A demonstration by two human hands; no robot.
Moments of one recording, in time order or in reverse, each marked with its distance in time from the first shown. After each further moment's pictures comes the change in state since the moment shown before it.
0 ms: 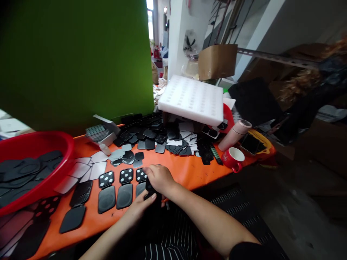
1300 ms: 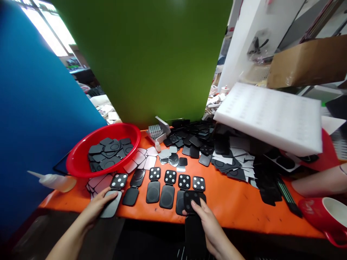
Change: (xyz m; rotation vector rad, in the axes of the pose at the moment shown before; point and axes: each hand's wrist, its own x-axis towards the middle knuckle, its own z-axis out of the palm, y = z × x) left_hand -0.163 0.074 -0.190 0.697 0.959 0.117; right_hand -0.055 0.000 0.040 1.291 -0.263 0.779
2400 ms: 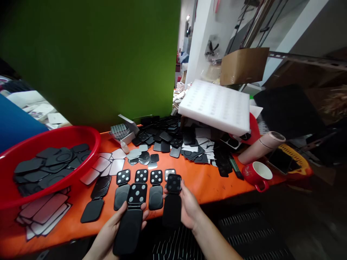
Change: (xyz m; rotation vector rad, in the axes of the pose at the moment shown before) left_hand -0.078 0.071 0.147 -1.080 -0.627 -0.578; right_hand -0.007 -0.022 -0.021 0.276 -0.128 -0.003
